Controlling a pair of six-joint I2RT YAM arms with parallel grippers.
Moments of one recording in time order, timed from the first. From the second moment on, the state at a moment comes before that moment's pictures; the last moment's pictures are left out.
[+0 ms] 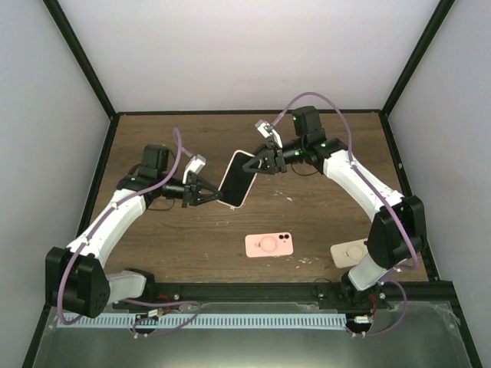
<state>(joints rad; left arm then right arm) -0.26 1.24 0.93 -0.52 1.24 0.15 0.44 1.60 1.37 -0.37 -1.36 0.04</state>
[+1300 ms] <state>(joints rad) -0.19 1.20 0.93 -0.70 1.23 0.32 0.47 1.60 1.38 -0.44 -1.31 0.02</state>
